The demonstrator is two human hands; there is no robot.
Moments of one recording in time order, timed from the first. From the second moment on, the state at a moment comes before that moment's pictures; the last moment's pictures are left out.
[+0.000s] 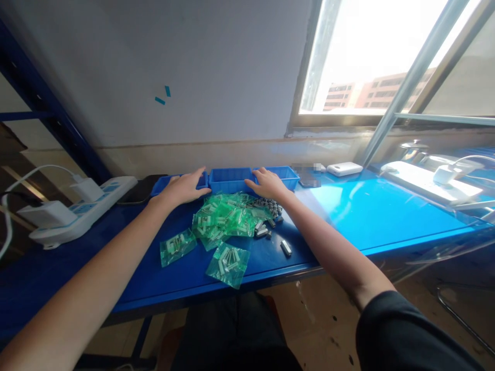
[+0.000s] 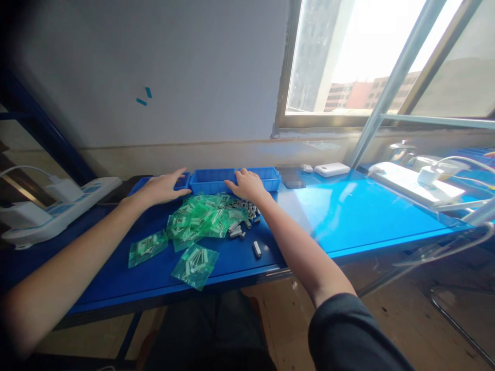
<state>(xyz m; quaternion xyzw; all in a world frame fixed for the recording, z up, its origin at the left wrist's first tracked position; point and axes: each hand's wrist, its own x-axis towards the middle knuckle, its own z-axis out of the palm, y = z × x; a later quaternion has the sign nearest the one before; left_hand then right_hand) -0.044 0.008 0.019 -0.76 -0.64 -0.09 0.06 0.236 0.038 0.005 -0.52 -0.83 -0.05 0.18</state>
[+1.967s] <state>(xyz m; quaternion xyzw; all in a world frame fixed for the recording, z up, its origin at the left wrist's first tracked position) -0.022 0.005 -0.006 -0.76 -0.62 -0.16 0.11 0.231 0.016 0.010 -0.53 -0.83 -0.09 0.14</state>
